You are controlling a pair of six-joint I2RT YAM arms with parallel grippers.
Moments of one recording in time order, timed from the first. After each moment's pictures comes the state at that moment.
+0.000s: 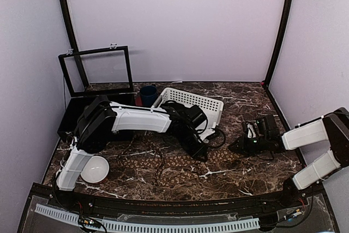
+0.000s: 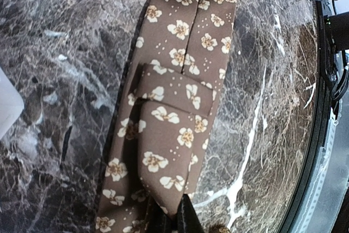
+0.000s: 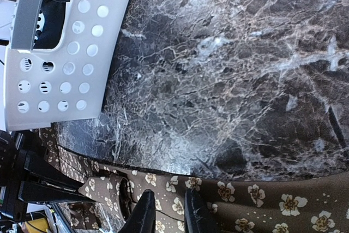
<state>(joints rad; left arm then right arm) -1.02 2.34 1.82 -0.59 0.48 -0.11 0.35 1.40 0.38 0.16 -0.48 0.65</state>
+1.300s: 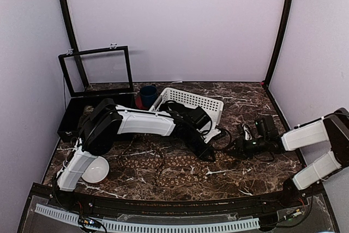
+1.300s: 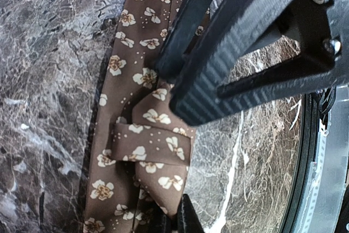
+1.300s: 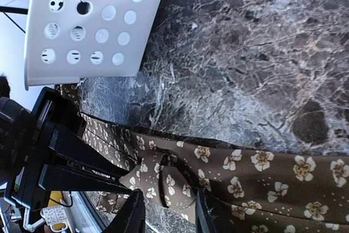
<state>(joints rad) -1.04 2.41 1.86 -0.47 0.52 -0.12 0.39 1.39 0.37 0.15 -0.63 0.65</state>
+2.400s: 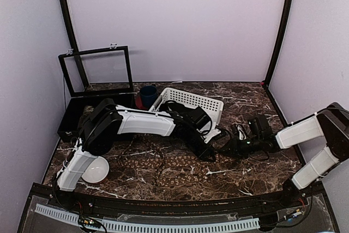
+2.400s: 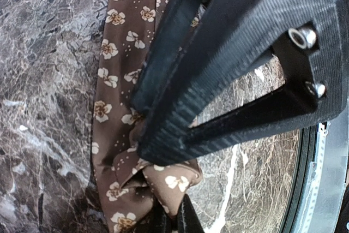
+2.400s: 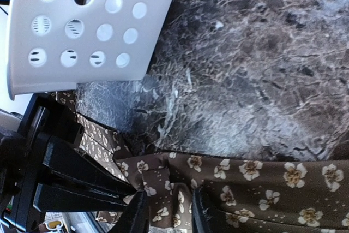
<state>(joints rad) -1.04 2.41 1.86 -0.47 0.54 -0.12 0.46 1.48 0.43 0.18 -0.59 0.67</state>
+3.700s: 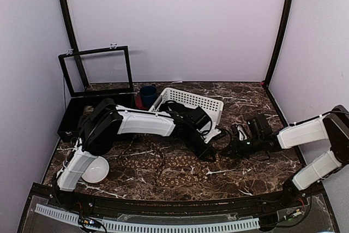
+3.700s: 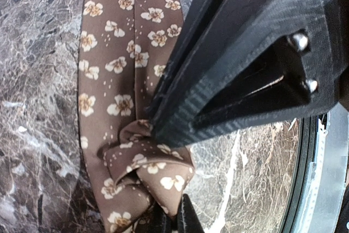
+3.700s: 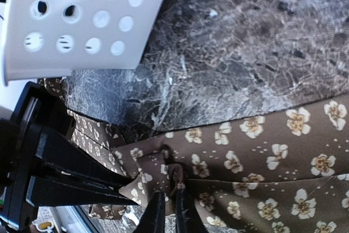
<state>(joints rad) -1.04 2.41 1.86 -0.46 0.54 -0.12 0.50 1.42 0.44 0.06 -0.52 0.66</state>
